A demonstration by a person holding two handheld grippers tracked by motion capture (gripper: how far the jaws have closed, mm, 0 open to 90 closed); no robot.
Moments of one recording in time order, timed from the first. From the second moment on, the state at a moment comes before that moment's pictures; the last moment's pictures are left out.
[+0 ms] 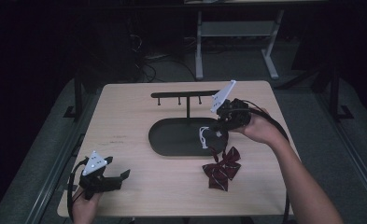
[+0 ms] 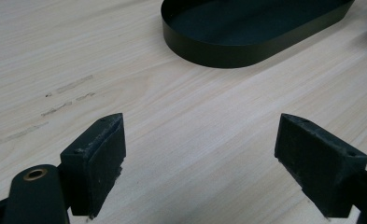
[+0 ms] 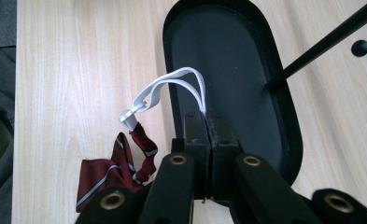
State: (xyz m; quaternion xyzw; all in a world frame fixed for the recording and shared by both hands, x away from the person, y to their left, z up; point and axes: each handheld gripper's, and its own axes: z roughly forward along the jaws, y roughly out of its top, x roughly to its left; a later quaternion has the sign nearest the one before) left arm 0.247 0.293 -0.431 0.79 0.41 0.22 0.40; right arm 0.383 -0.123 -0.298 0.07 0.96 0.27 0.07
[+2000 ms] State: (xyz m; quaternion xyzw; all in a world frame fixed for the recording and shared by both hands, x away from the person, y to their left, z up) left arm 0.245 0.295 -0.431 0.79 0.41 0.22 0.40; right arm 0.440 -0.089 -0.257 0.09 0.96 0.25 0.08
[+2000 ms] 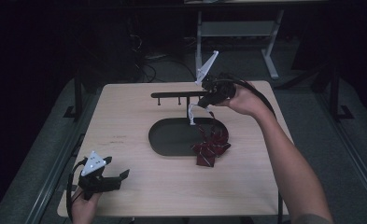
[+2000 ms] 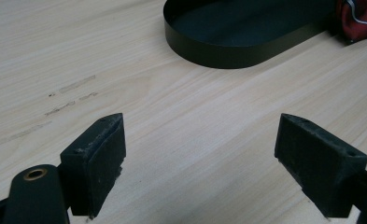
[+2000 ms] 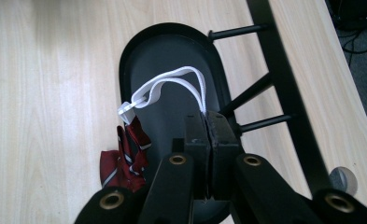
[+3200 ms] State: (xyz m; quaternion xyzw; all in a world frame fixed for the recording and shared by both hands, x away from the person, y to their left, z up) left arm 0.243 0.295 -0.430 0.79 0.41 0.22 0.40; right arm 0.484 -0.090 -0.260 0.14 0.96 0.24 0.09
